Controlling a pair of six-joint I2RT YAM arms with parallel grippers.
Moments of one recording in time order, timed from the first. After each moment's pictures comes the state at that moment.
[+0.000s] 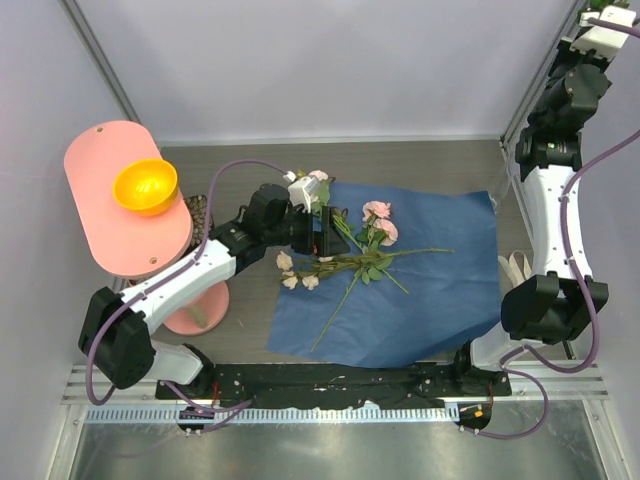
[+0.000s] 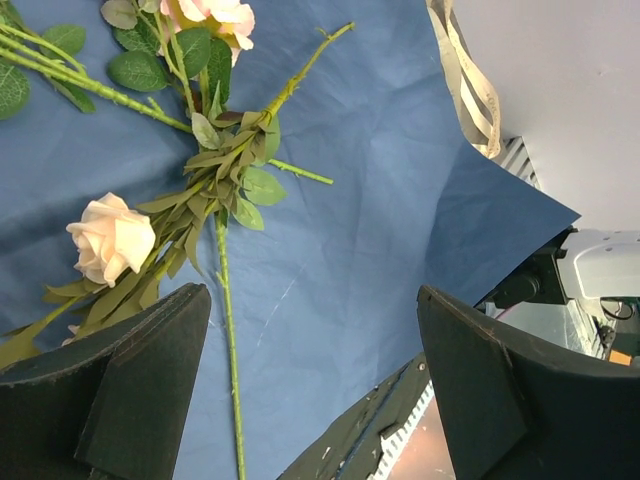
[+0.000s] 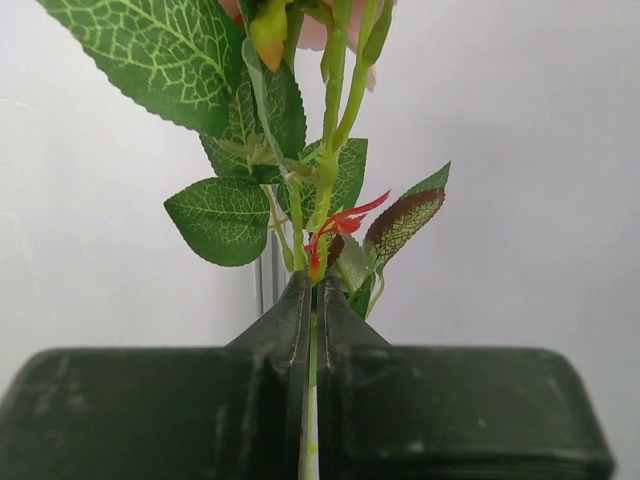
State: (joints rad) left arm -0.66 1.37 1.05 -0.20 0.40 -0.55; right arm -0.15 1.57 1.73 0.31 0.43 -0.25
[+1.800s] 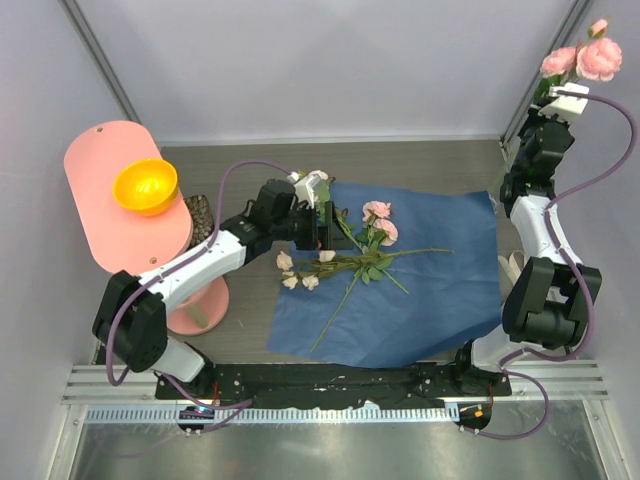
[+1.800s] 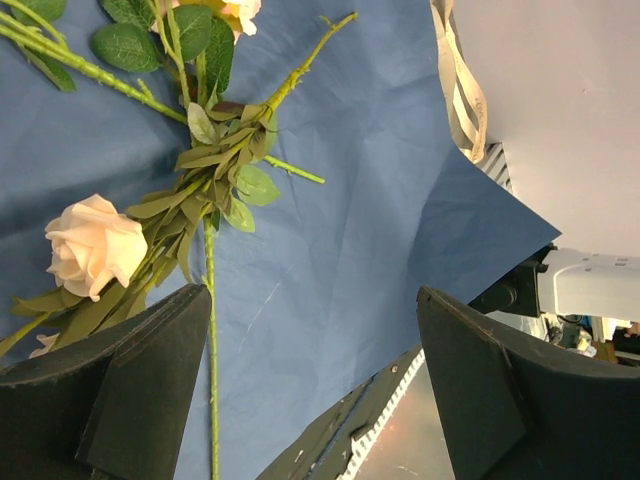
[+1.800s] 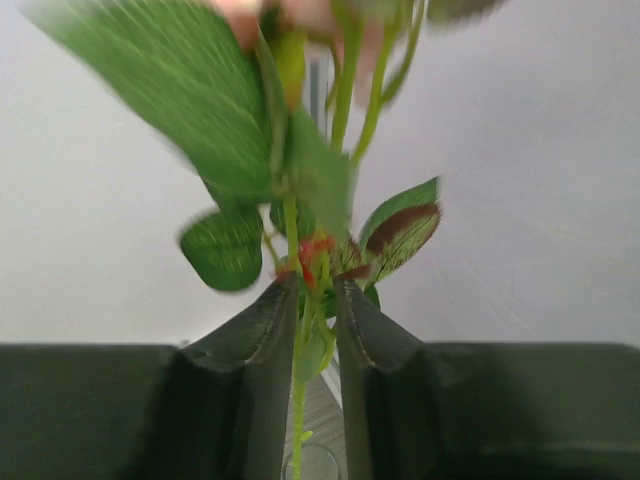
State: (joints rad) left arm -0.63 1.47 1.08 -0.18 0.48 -0.62; right arm -0.24 1.55 1.24 0.56 0.24 -0.08
